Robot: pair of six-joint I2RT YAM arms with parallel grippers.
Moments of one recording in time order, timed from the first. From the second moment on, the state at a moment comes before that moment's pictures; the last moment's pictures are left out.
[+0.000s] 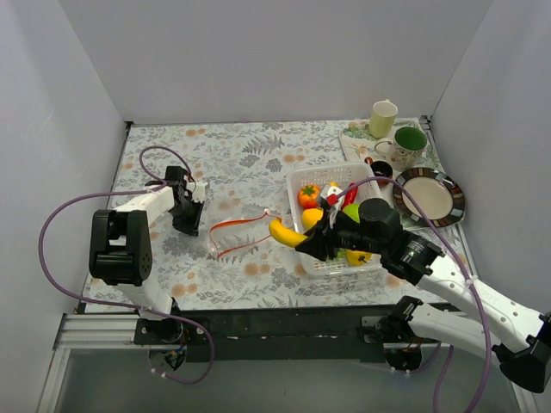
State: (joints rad) left arm -0.04 1.67 1.00 -0.67 0.16 0.20; right arm 0.87 0.86 0.78 -0.29 -0.32 0.13
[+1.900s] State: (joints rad) left arm 0.03 1.44 1.39 -0.94 0.41 0.15; right arm 0.72 1.01 0.88 -0.40 0.20 0.18
